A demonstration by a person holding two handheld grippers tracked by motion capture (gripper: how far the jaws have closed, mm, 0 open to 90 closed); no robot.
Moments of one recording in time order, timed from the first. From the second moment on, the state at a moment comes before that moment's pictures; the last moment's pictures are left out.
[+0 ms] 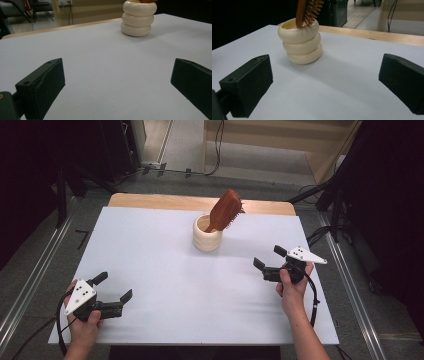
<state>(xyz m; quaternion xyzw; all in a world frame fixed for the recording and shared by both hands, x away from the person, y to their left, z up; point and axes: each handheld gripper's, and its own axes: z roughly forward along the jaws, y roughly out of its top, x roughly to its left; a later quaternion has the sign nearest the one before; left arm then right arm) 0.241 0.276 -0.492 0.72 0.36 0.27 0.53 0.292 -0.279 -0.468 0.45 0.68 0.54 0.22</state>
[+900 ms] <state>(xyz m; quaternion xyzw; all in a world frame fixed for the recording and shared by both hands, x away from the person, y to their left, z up) 0.241 0.276 -0.492 0.72 0.36 0.27 0.53 0.252 -0.302 -0.485 0.46 0.68 0.52 0.22</state>
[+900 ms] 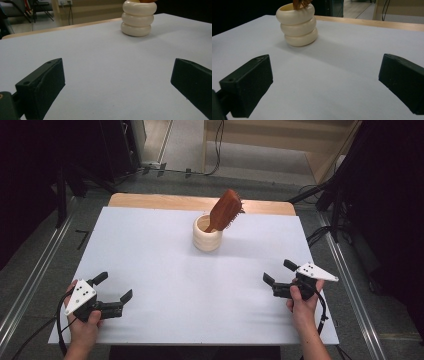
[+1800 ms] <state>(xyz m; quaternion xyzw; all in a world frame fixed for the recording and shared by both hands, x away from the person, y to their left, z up) 0.241 0.276 -0.492 0.72 0.36 0.27 0.53 0.217 -0.335 -0.497 0.48 0.68 0.51 0.24</state>
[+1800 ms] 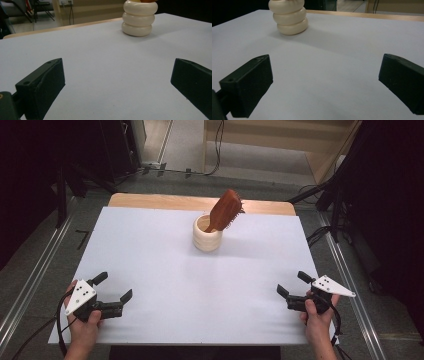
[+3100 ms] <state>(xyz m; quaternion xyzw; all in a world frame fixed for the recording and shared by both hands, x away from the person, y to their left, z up) 0.242 0.275 -0.492 0.72 0.36 0.28 0.52 0.203 -0.350 -0.515 0.45 0.68 0.52 0.25</state>
